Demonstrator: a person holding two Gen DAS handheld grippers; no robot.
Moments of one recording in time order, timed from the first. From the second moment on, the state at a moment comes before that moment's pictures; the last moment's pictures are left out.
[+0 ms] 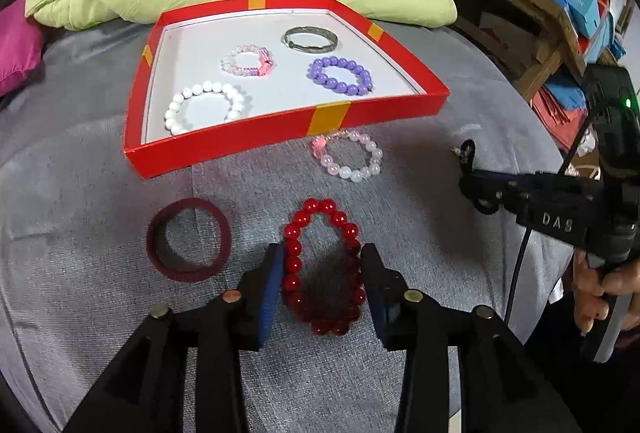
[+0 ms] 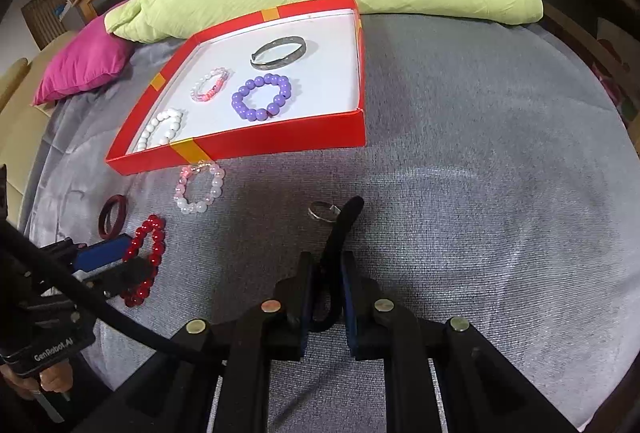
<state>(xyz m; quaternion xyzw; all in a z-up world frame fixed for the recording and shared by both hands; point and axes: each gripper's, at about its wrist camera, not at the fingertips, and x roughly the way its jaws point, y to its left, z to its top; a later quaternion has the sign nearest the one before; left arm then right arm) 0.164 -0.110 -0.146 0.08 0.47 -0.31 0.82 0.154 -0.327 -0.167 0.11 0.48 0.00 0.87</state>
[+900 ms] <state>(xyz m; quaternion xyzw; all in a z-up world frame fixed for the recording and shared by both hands) 0.142 -0.111 -0.149 0.11 0.47 -0.33 0.81 0.154 -0.339 -0.169 0.15 0.48 0.02 0.86</state>
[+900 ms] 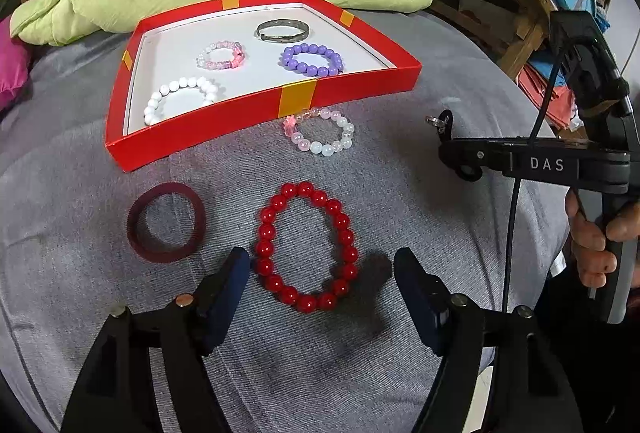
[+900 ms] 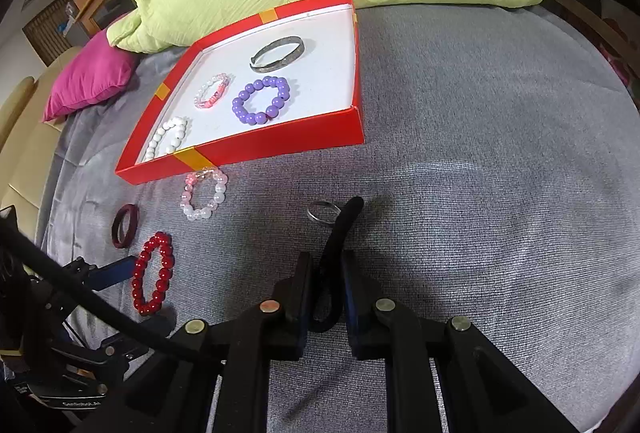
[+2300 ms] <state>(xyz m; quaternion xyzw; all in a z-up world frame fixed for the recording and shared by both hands) 0.149 -0.112 -0.147 0.14 0.45 -0.32 0.82 0.155 -0.327 -0.168 0.11 0.48 0.02 0.87</state>
